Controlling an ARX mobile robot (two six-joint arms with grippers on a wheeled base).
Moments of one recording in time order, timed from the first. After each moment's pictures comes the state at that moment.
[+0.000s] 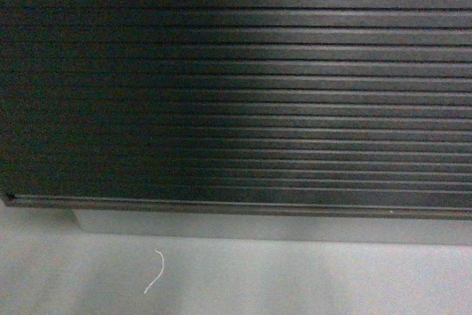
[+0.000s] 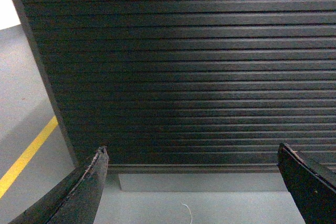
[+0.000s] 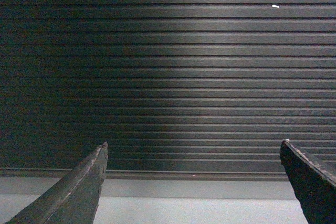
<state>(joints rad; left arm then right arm) 0.00 0.01 0.01 0.00 0.00 0.00 0.00 0.00 0.01 0.00 0.00 0.00</state>
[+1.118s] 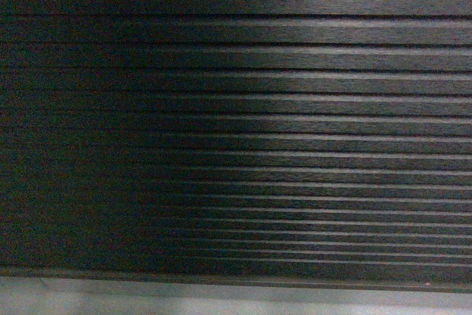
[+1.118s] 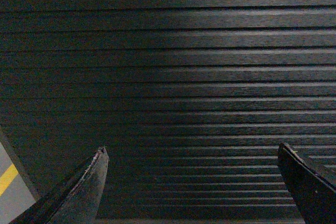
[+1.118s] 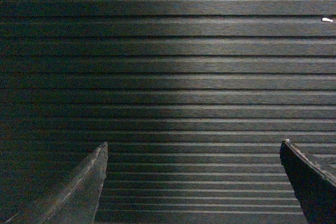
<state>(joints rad) 0.00 0.01 0.01 0.00 0.00 0.00 0.00 0.00 0.01 0.00 0.00 0.00</state>
